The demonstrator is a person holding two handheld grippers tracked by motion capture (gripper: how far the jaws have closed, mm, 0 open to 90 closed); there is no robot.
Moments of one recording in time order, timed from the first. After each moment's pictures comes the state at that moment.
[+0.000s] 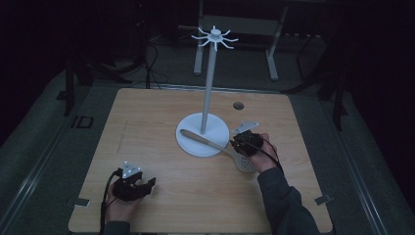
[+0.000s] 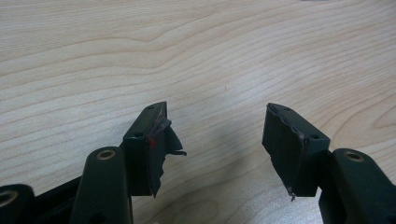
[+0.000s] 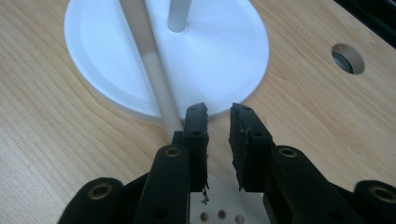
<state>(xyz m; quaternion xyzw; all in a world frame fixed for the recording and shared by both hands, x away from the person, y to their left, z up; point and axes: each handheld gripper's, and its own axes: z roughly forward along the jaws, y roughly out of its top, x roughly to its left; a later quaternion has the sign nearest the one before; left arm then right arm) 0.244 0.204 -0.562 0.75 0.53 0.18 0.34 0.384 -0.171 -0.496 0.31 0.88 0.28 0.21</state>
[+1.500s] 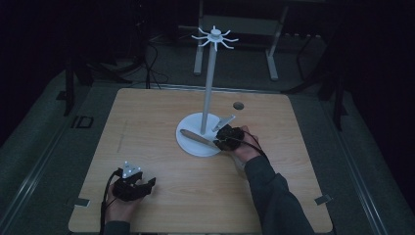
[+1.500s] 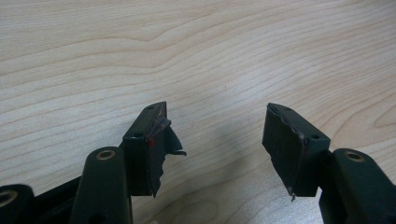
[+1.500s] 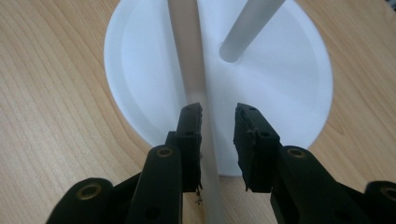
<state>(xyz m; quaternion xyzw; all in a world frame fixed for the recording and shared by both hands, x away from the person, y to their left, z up) 0.245 0.204 -0.563 0.75 0.53 0.18 0.34 0.411 -0.120 -0.504 0.23 0.92 0.26 0.17</state>
